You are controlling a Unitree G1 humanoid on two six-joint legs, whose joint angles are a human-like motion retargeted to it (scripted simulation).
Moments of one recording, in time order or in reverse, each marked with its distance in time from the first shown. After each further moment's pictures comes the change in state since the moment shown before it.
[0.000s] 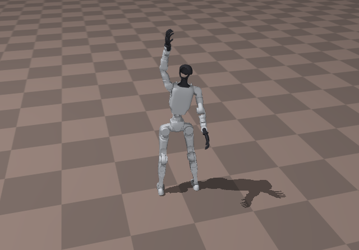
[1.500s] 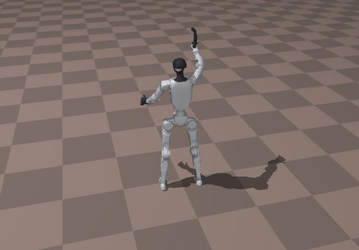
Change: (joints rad) left arm 2.749 -0.529 1.118 -0.105 0.842 0.093 0.021; right arm -2.613 -0.700 0.762 -0.600 0.841 -0.411 -0.291; waist 0.072 -0.222 0.051; left_leg 0.061 0.002 0.000 0.040 -0.030 0.002; right_leg 0.075 0.008 0.033 0.001 0.007 -0.016
